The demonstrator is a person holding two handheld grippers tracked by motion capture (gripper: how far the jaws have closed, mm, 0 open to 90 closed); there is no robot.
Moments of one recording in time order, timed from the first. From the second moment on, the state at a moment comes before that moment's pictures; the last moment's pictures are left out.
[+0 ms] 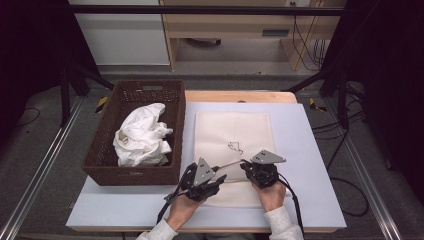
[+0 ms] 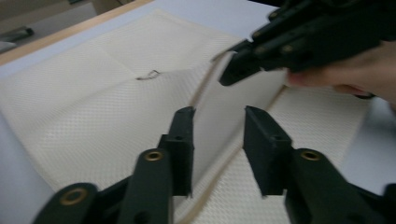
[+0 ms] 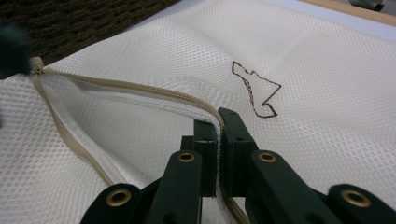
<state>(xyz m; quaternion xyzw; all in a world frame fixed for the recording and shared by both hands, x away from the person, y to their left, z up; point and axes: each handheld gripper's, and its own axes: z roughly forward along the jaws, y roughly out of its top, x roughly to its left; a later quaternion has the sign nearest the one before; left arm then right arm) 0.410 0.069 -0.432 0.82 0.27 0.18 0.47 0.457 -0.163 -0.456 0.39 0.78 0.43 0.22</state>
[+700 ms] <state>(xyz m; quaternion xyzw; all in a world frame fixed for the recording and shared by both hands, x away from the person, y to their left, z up) 0.403 0.077 -0.487 0.85 0.30 0.15 0.40 0.455 -0.166 -0.425 0.37 0.74 0.50 0.25</state>
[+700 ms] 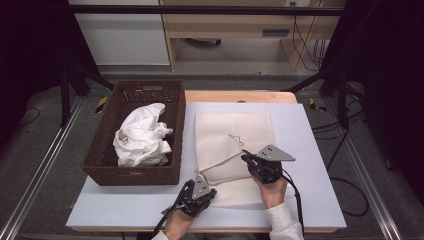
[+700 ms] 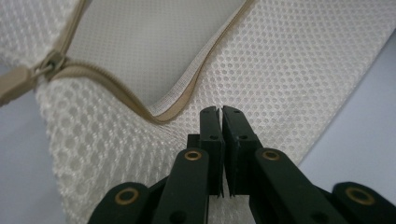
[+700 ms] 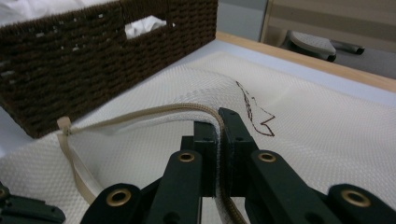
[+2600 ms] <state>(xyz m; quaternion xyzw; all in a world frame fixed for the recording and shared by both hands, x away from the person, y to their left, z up) 0.542 0.239 -0.372 0.81 0.43 0.26 0.29 0.450 -0.168 -0.411 0.36 0.74 0.51 0.26</state>
